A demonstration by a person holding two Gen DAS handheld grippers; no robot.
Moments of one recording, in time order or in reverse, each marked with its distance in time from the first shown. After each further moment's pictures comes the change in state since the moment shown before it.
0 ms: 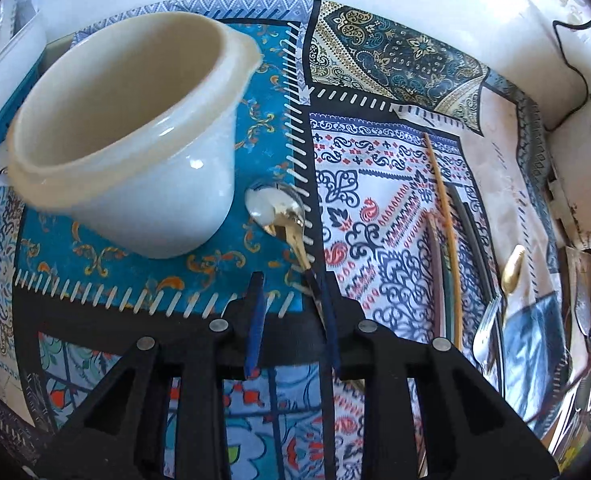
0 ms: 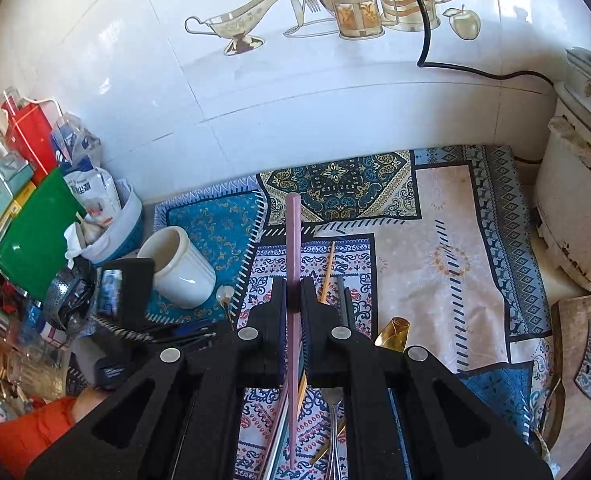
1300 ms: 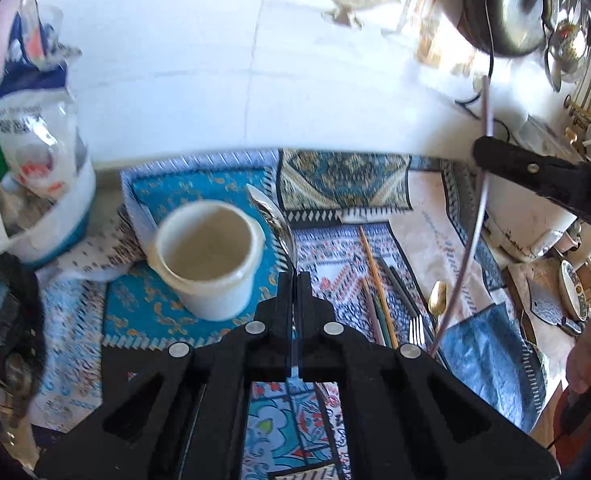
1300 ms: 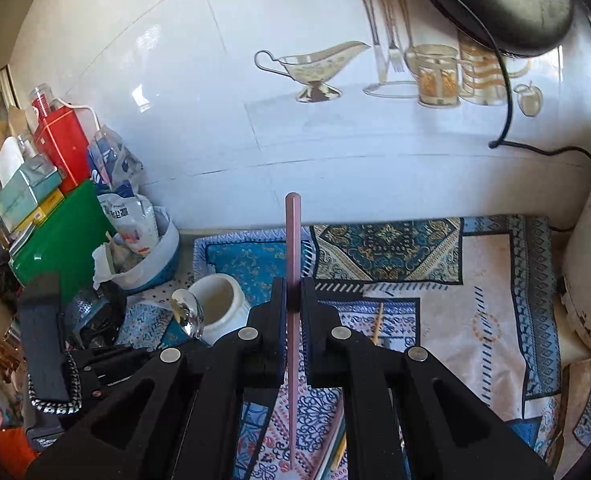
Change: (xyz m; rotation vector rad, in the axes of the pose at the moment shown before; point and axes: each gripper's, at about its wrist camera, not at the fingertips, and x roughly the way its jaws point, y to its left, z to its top) left arm -0.148 0.005 -0.006 0.124 -0.331 -0.077; right arm 0.004 0.069 0.048 -0.124 -0.108 0.068
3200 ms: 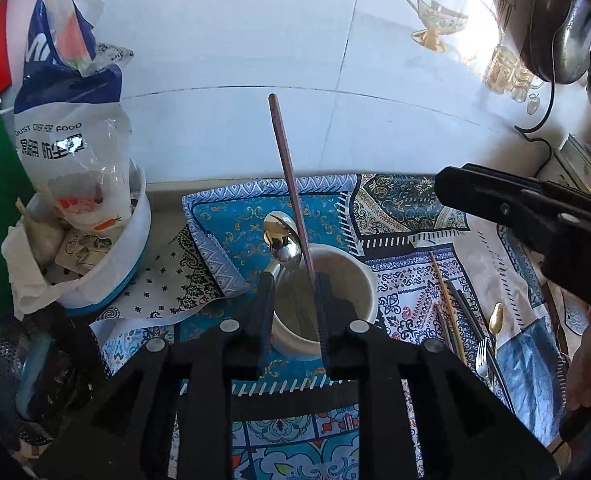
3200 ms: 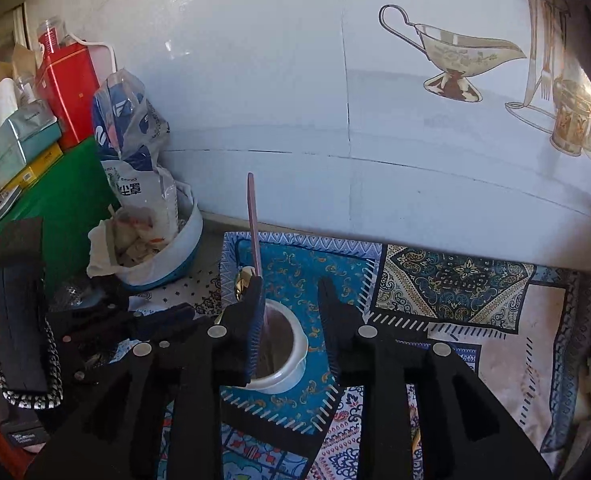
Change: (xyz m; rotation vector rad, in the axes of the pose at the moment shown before) left arm 0.015 0.080 0.033 -0.003 0.016 0.085; right arm 0.078 0.070 0.026 -0.149 0.118 0.000
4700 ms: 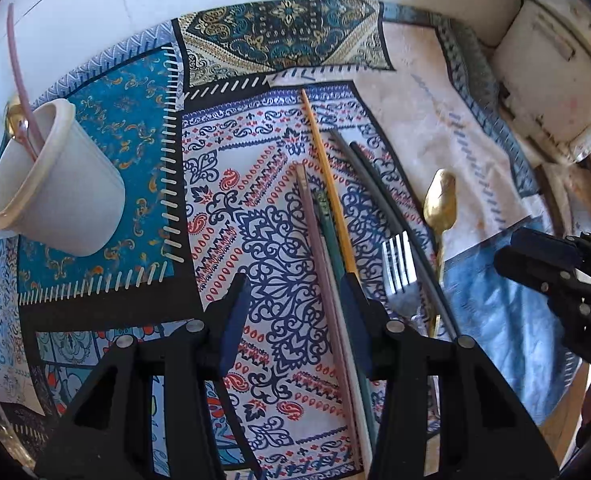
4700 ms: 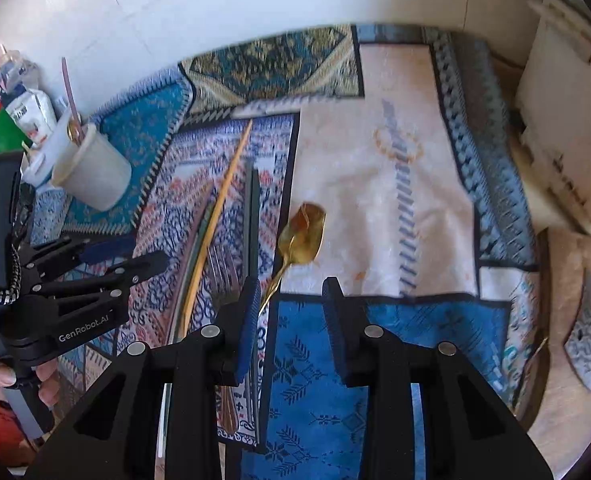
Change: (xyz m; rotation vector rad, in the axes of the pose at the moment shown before) left arm 0.095 -0.182 -0.083 0.156 0.364 -0.010; right arm -0.040 -0.178 -0.181 0.279 0.370 -0.094
